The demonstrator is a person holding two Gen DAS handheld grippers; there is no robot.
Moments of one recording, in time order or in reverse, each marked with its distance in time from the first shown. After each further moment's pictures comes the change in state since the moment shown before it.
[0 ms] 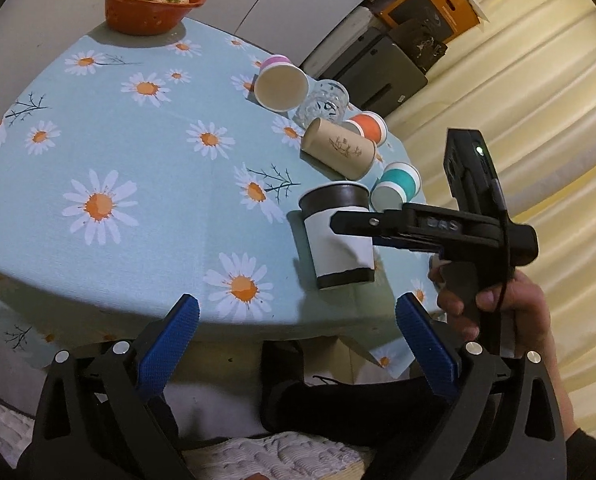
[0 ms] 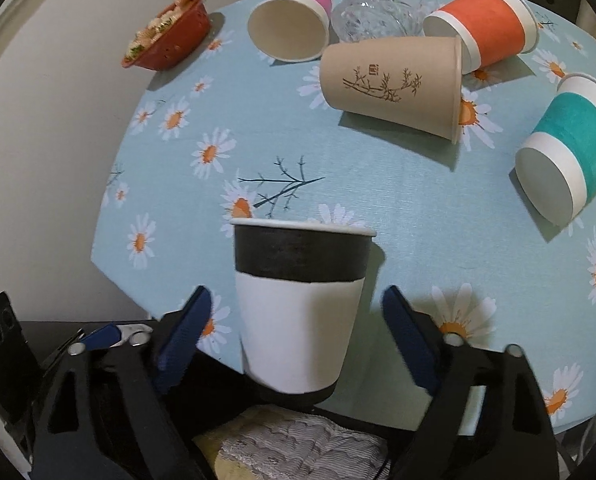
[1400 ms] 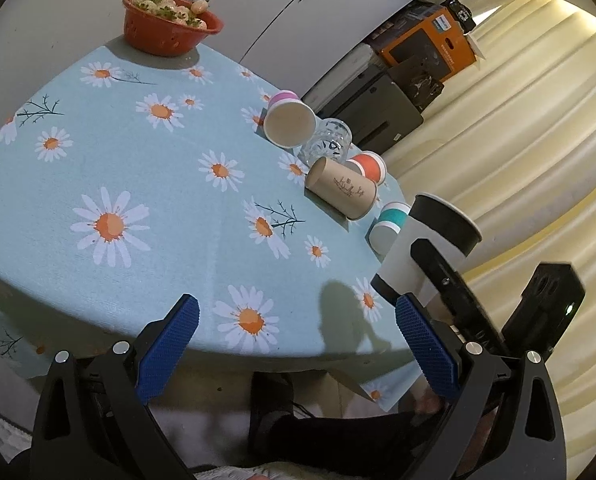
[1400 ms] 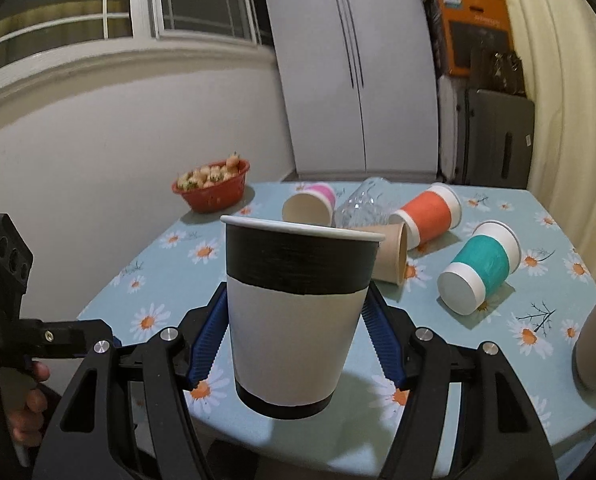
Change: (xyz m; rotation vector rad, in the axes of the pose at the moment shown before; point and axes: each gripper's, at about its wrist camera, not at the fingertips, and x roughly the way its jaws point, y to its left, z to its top) left arm -0.009 0.019 0.003 -0.050 -0.140 -0.047; right arm -0.062 0.035 -0.104 -0.210 -0.837 -0.131
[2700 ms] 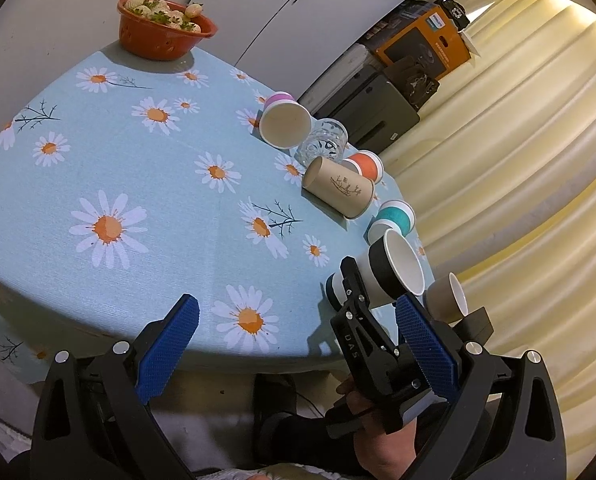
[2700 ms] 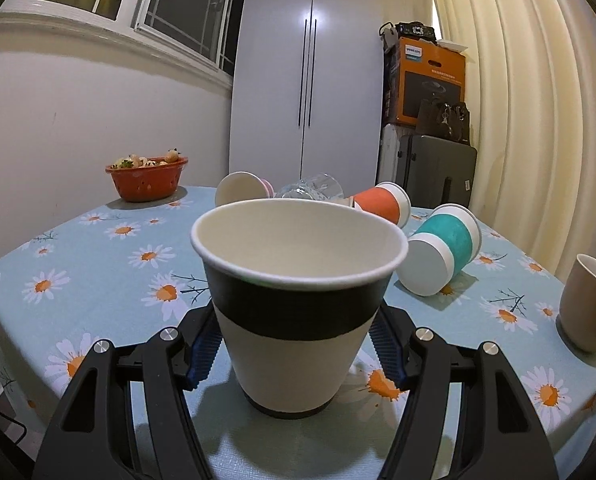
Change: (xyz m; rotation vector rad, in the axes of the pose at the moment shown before) left arm -0.001 -0.004 -0.003 0.027 -0.004 0.005; right arm 0.046 -0.004 -0.079 -0.112 -0.169 -0.290
